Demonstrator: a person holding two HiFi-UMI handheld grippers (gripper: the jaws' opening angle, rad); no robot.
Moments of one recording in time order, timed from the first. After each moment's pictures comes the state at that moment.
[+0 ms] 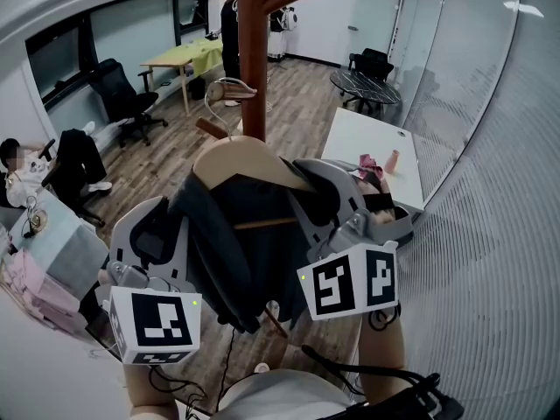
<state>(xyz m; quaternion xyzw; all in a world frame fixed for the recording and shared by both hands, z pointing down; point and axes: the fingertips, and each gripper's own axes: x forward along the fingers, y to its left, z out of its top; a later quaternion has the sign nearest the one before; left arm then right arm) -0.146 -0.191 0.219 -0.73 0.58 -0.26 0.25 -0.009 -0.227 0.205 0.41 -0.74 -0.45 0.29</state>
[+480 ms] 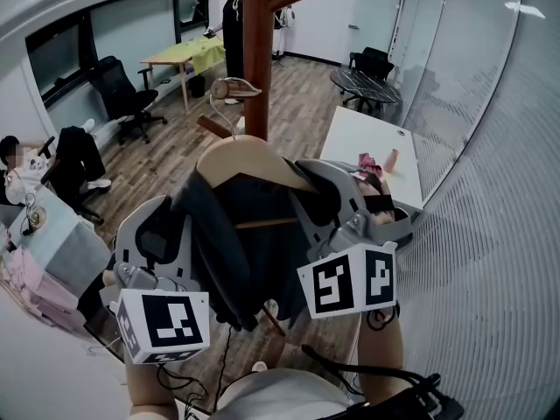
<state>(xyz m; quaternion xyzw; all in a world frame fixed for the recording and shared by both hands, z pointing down) -0.143 -0.192 0.226 -0.71 0.59 -0.27 0.26 -0.004 -0.229 0.212 0.42 -0.73 -0.44 0.30</state>
